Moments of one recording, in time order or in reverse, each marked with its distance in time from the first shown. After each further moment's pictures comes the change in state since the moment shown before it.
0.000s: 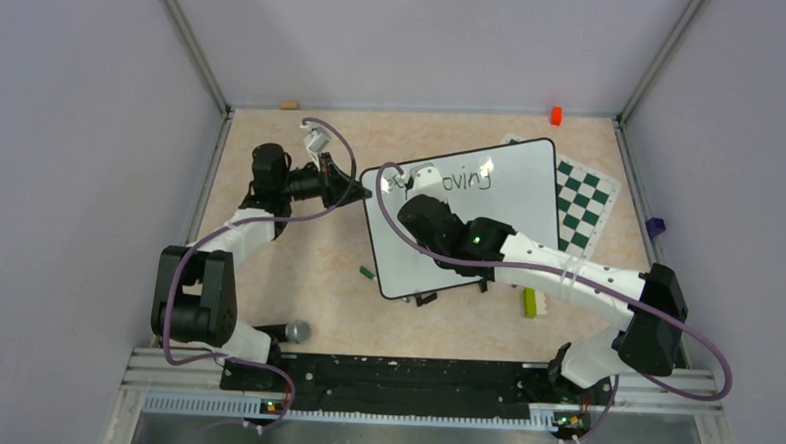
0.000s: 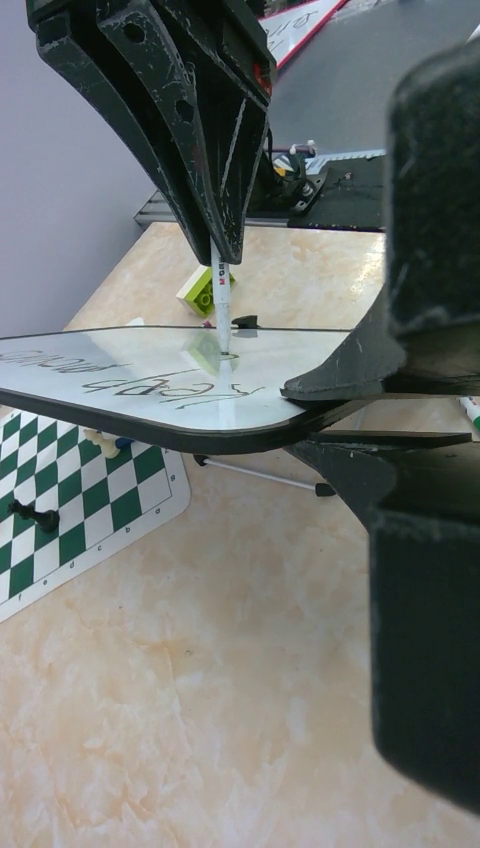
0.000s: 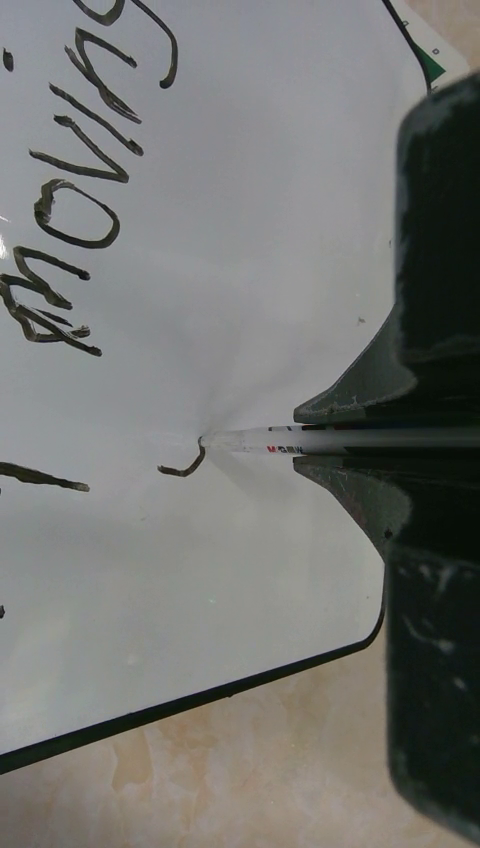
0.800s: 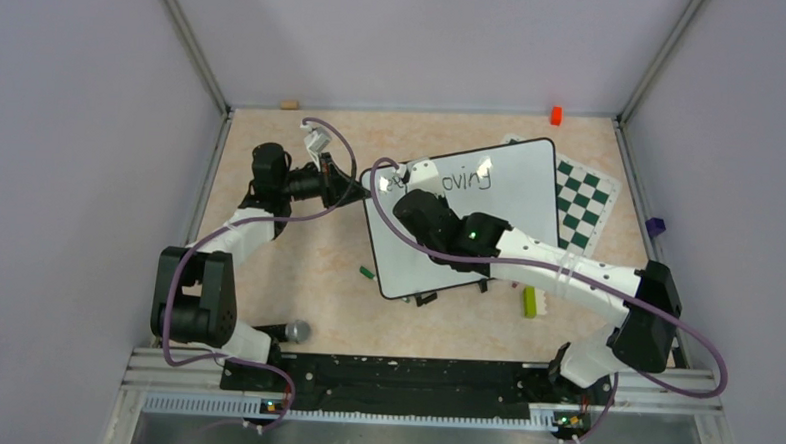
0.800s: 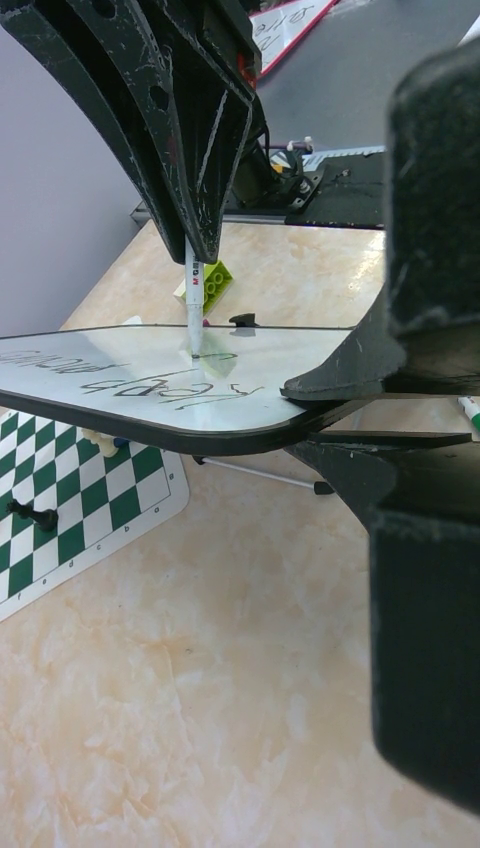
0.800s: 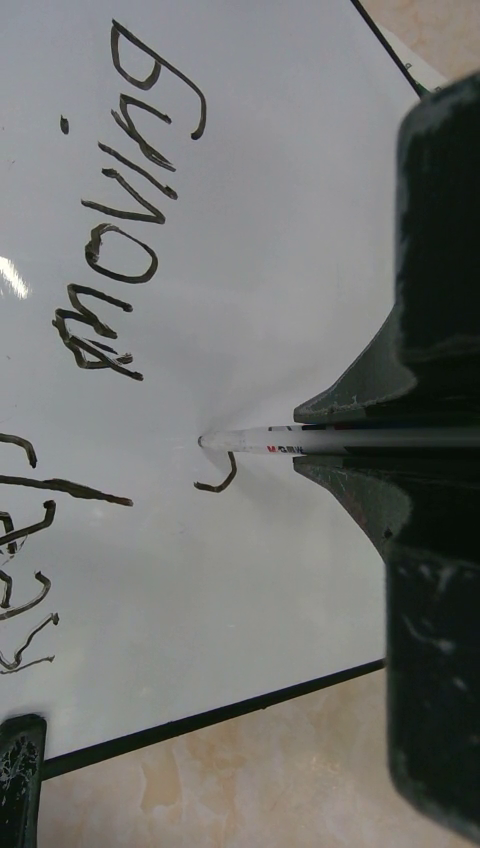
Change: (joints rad) left arm -0.001 -0.005 0.004 -0.021 -0.001 0.019; right arm 0.000 0.031 0.055 -0.011 0.061 -0.039
